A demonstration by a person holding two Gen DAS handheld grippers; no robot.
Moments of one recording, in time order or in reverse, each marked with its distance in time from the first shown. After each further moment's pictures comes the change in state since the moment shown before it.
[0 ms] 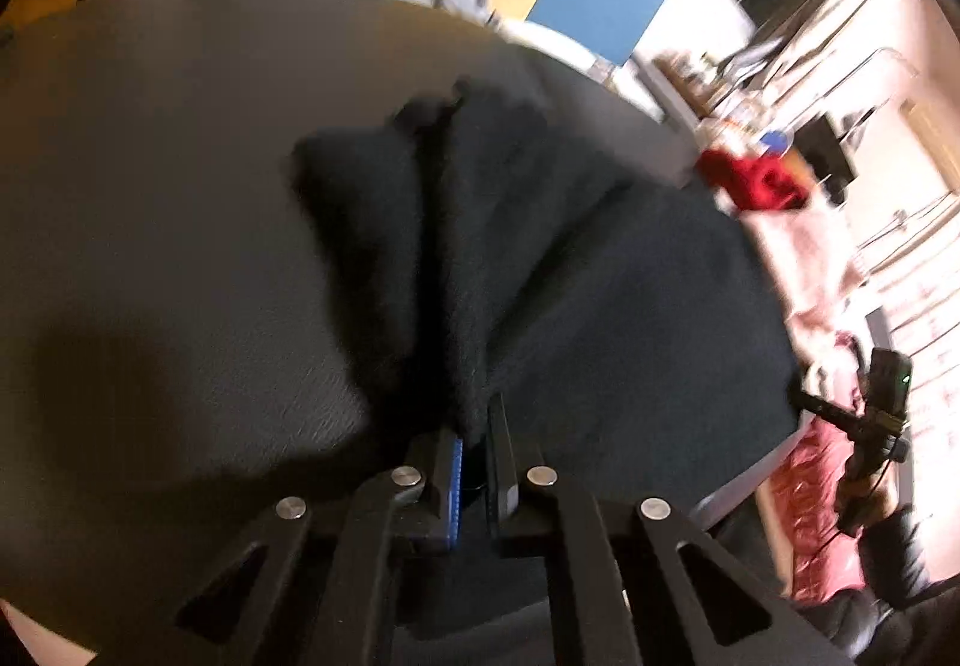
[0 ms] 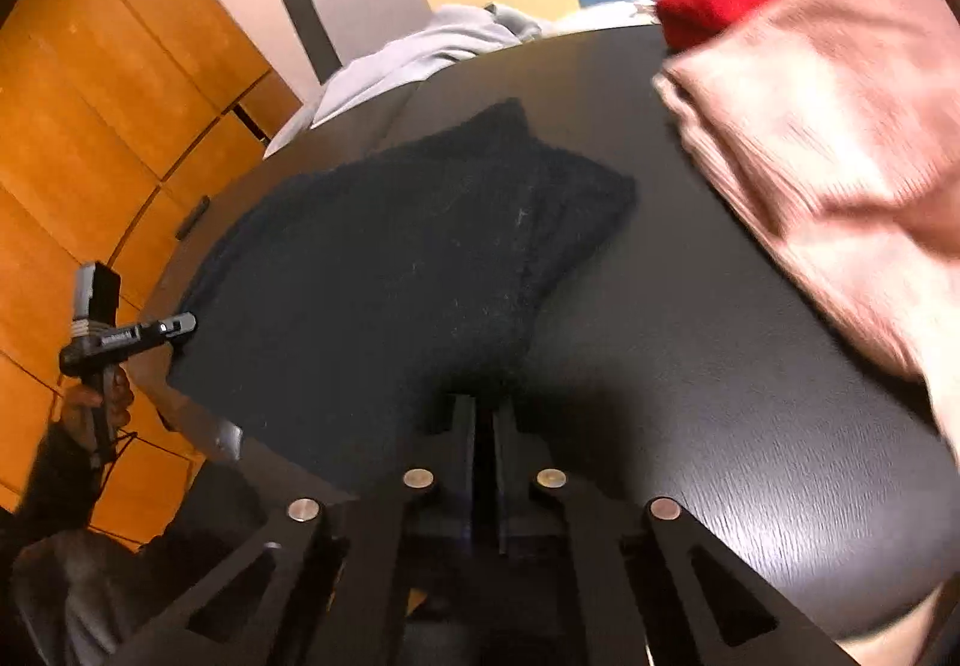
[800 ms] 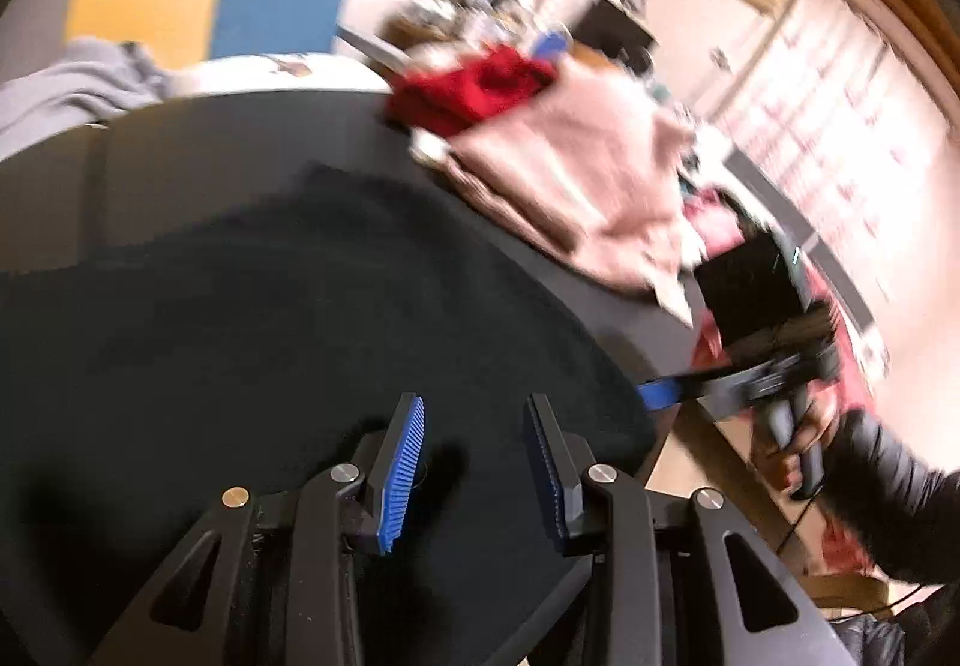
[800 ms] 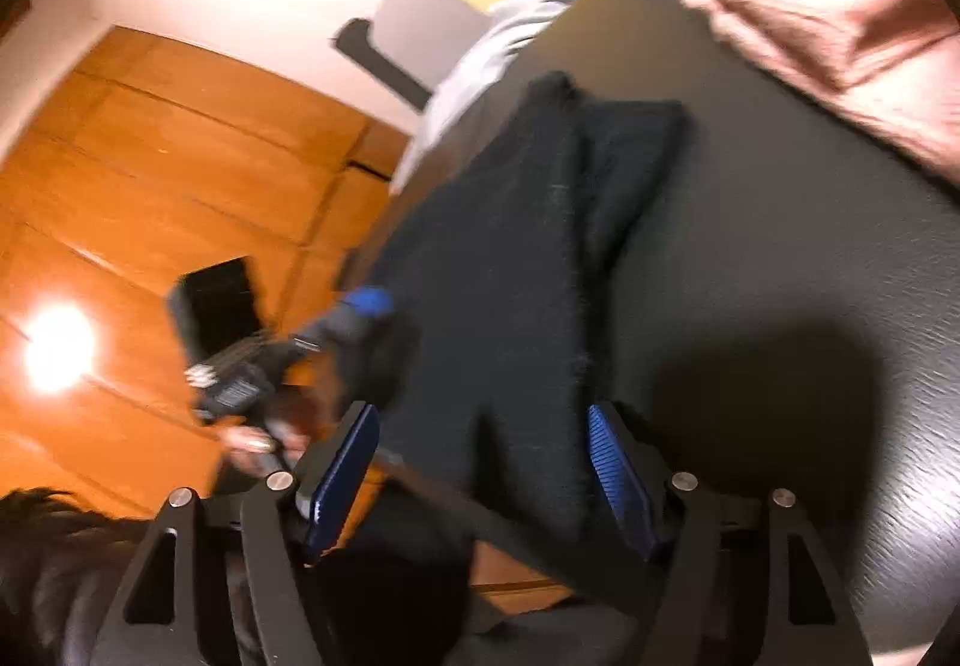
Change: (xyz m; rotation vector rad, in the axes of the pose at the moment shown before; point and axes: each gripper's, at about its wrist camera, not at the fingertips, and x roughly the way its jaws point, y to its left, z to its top) left arm 0.090 -0.242 -0.014 0.550 0.068 -0.319; right arm 0.018 -0.035 -0.005 0.225 0.000 0.606
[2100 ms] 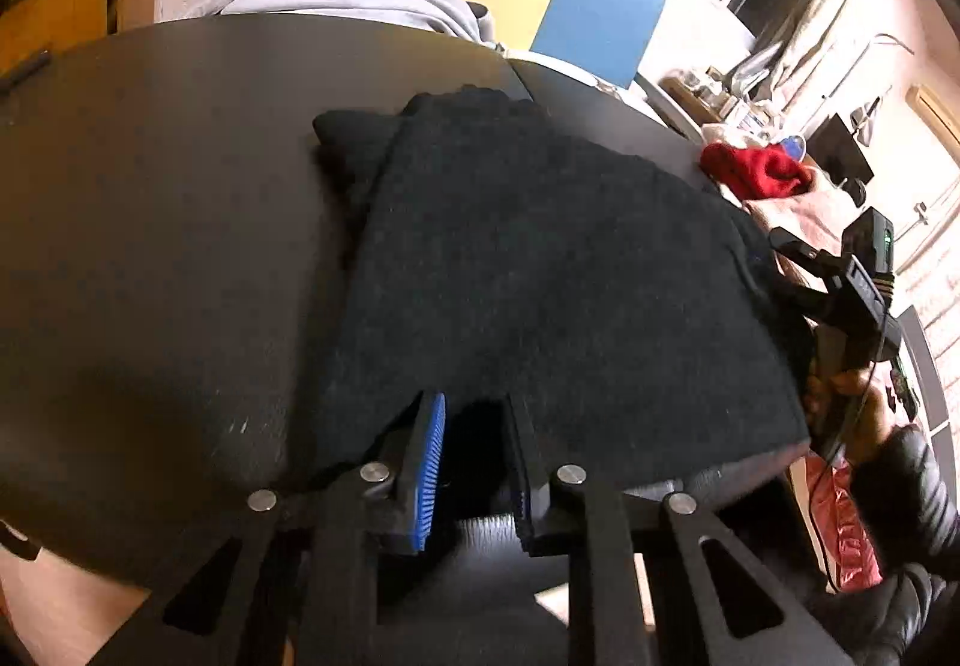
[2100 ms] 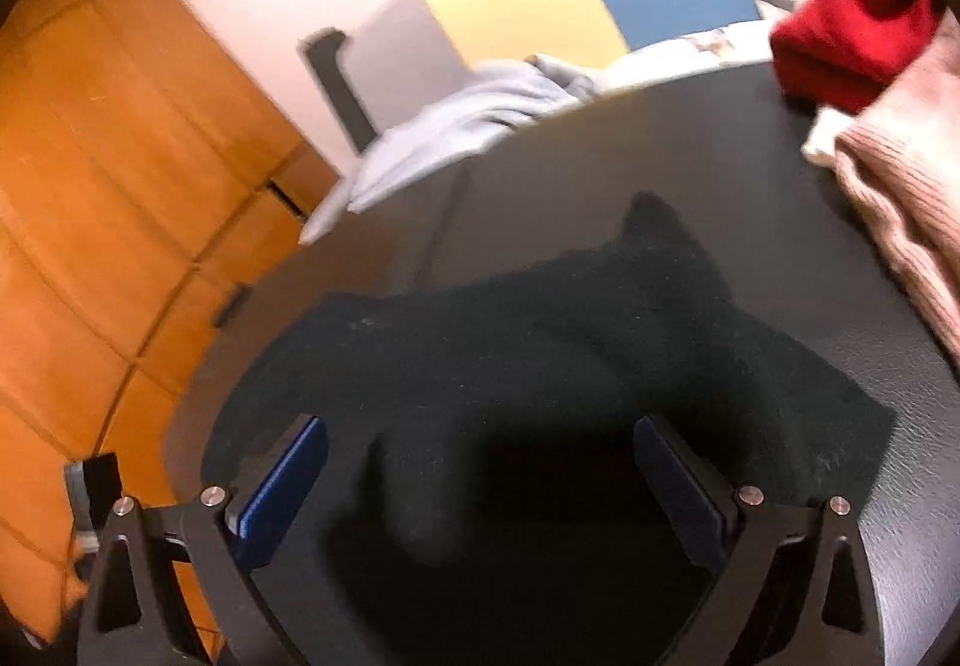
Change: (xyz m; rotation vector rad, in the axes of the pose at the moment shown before) left arm -0.168 0.118 -0.143 -0.495 -0.164 0.402; right arm 0.126 0.065 0.059 -0.295 -0.216 -0.404
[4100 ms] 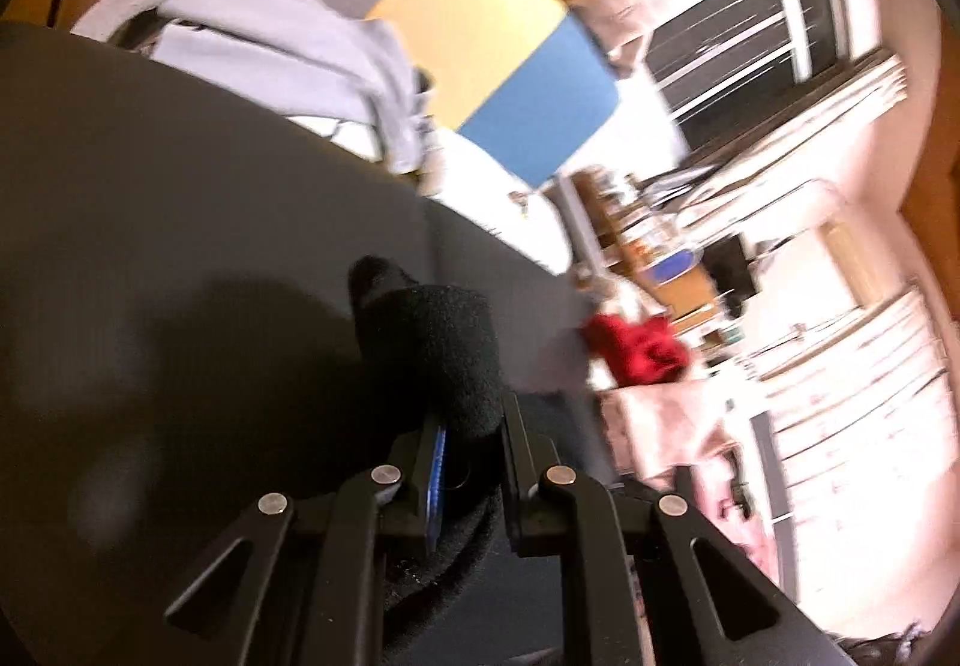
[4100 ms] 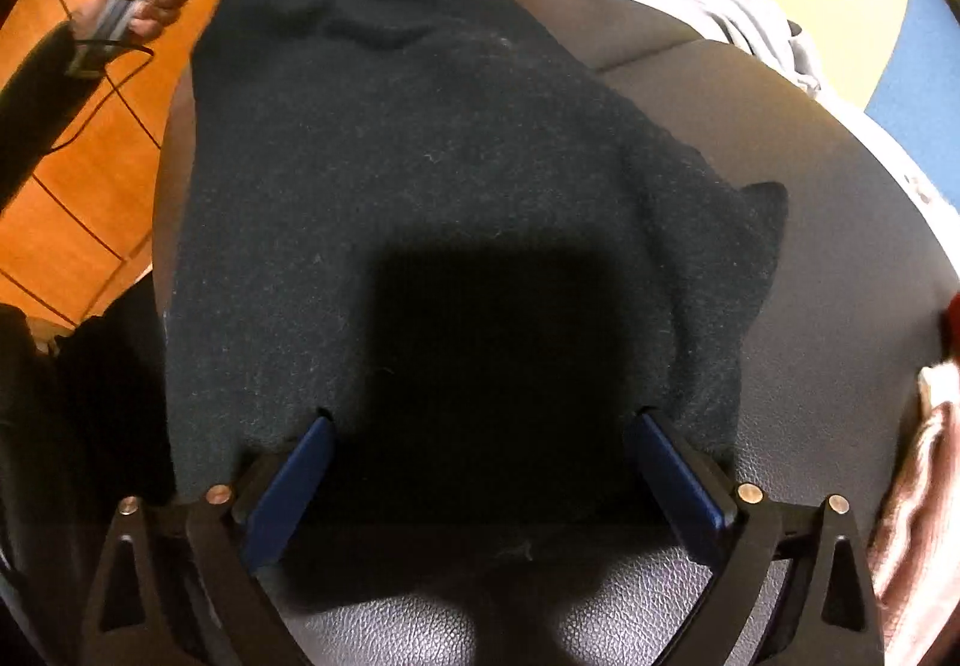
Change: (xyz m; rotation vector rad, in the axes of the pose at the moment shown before) left arm 0.015 0.026 0.201 -0.202 -0.042 -0.402; right arm 0.033 0.028 -0.010 -0.710 0.573 -0.001
